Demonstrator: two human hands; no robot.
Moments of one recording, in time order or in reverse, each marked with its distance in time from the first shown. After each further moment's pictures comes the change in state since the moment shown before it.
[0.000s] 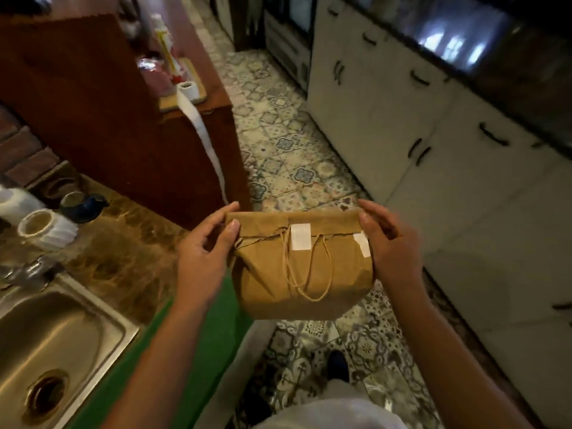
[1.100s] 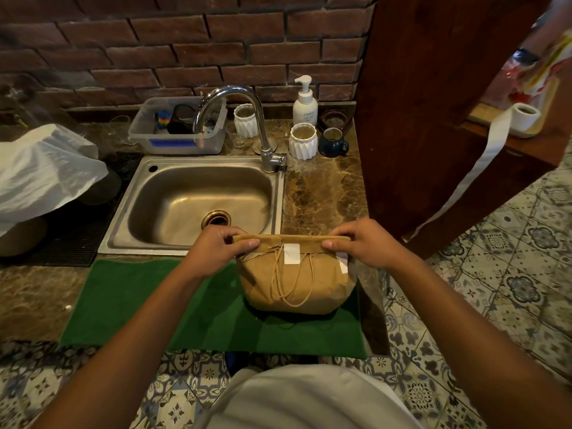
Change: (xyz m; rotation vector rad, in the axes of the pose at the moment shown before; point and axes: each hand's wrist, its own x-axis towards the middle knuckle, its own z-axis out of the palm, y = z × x) left_hand -0.089 -0.111 -0.209 0.249 0.521 -0.552; right_hand 0.031 -0.036 0.368 -0.196 -1.827 -0.499
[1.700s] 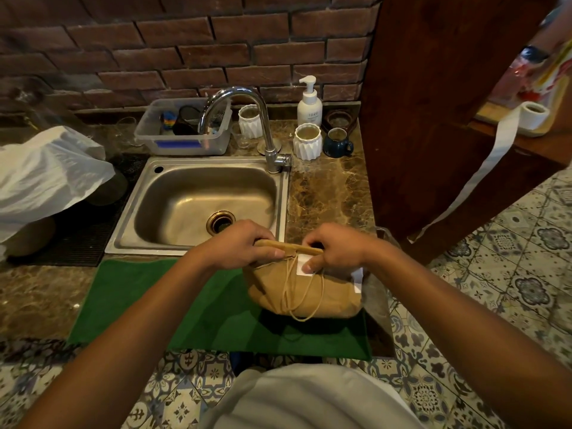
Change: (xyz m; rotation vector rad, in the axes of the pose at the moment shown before) left_hand 0.015 0.043 0.005 0.389 -0.319 0.205; right_hand 0.023 -0.053 0.022 -0.292 -0.353 0.004
